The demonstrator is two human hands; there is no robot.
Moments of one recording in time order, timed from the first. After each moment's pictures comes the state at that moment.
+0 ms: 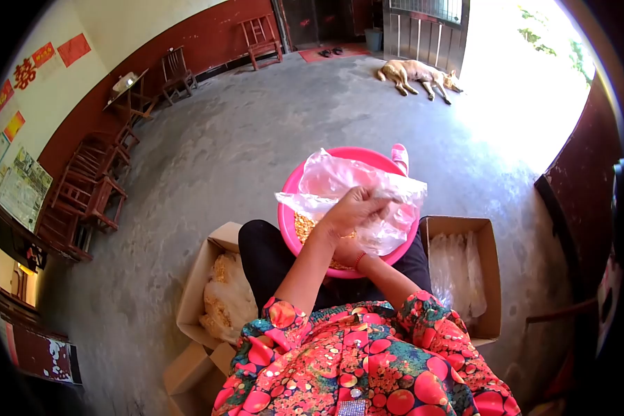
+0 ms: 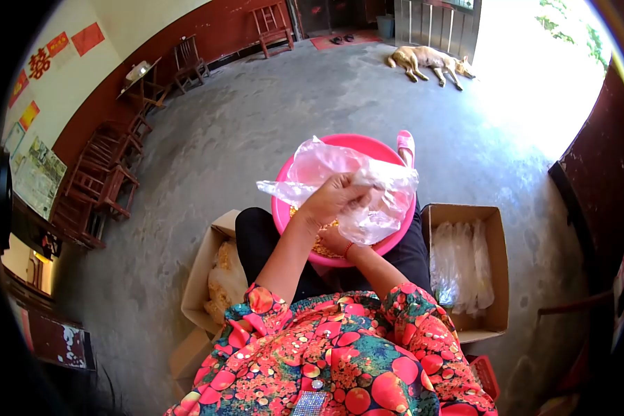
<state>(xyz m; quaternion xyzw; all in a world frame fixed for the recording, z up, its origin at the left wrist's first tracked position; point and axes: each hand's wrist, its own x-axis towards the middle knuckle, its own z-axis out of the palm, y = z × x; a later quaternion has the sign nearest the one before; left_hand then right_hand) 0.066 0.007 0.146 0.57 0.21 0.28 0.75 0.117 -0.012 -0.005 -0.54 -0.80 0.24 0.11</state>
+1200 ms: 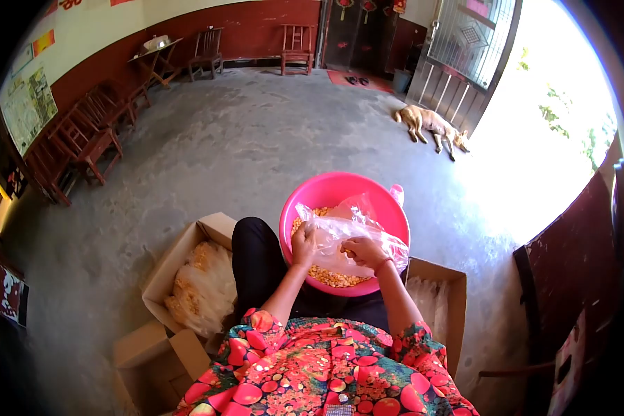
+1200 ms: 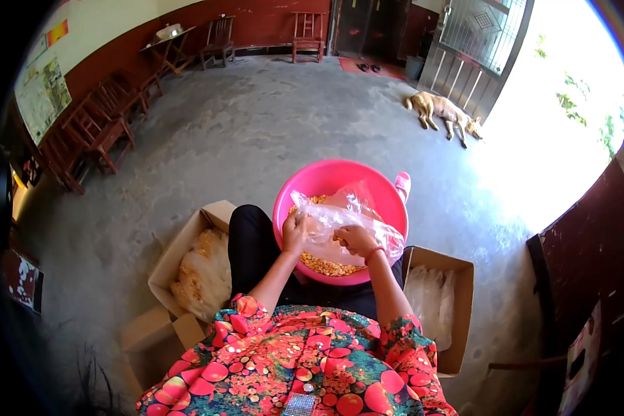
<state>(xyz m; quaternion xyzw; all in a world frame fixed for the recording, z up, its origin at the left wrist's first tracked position) 0.004 0.028 -0.004 0.47 0.42 0.65 0.41 0.172 0.000 0.068 -0.56 -0.51 0.60 0.23</state>
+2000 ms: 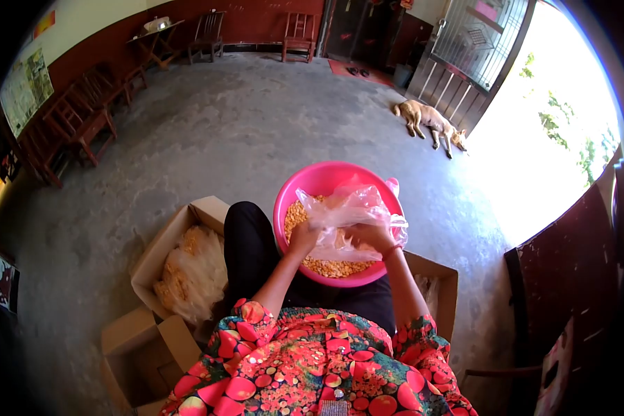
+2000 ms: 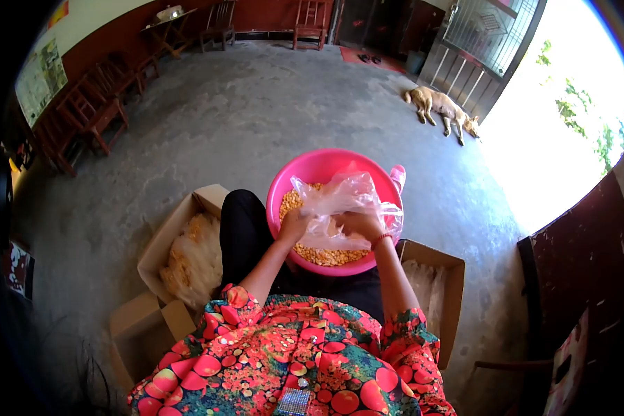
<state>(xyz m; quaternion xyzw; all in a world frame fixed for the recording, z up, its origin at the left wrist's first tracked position) 0.004 0.026 -0.015 0.60 0.46 0.49 0.43 0.197 0.015 0.079 -0.54 -0.79 0.23 0.16</state>
